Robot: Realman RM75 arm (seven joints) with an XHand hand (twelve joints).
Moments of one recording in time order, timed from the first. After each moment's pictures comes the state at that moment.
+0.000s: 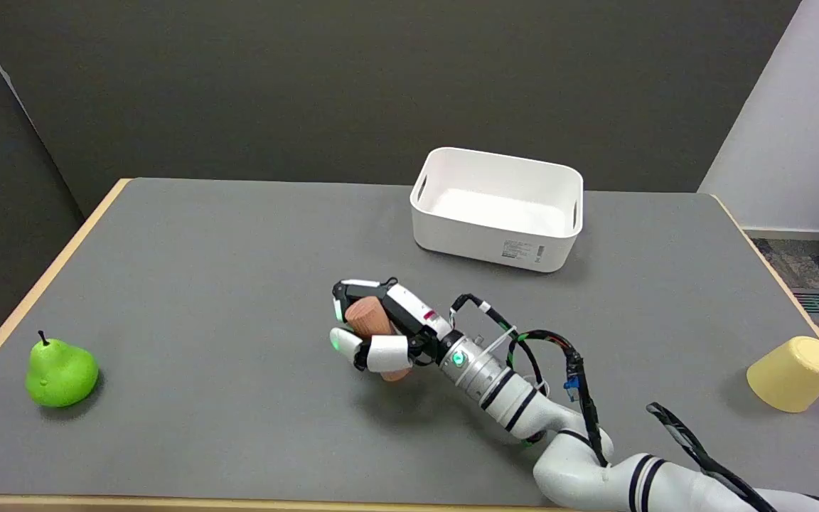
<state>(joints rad) 0.19 -1.27 -2.24 1.01 0.35 0.70 1.24</state>
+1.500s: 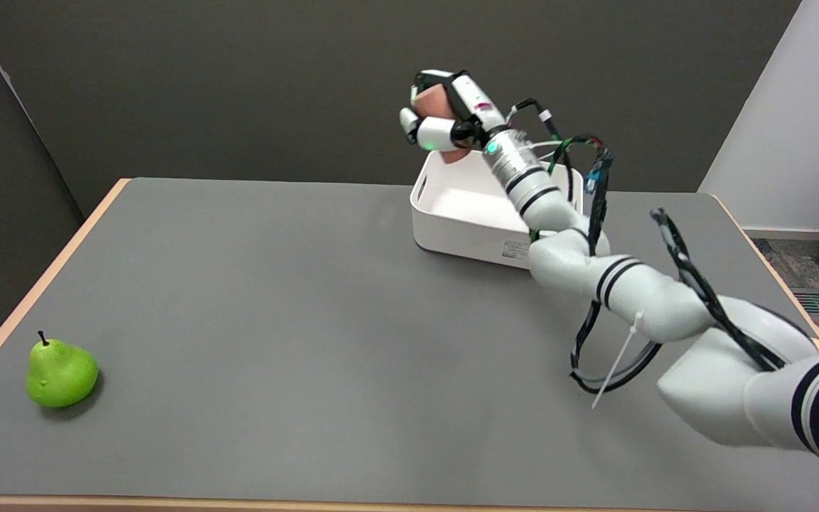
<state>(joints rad) 0.82 -1.24 -2.16 0.59 0.58 0.58 0.92</state>
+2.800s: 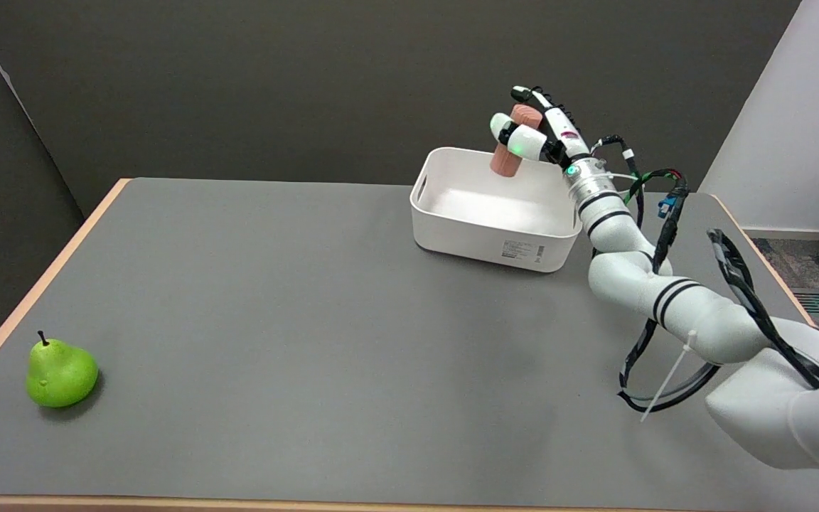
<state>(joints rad) 0.70 -1.10 -2.07 0.57 0.79 0.55 0.79</state>
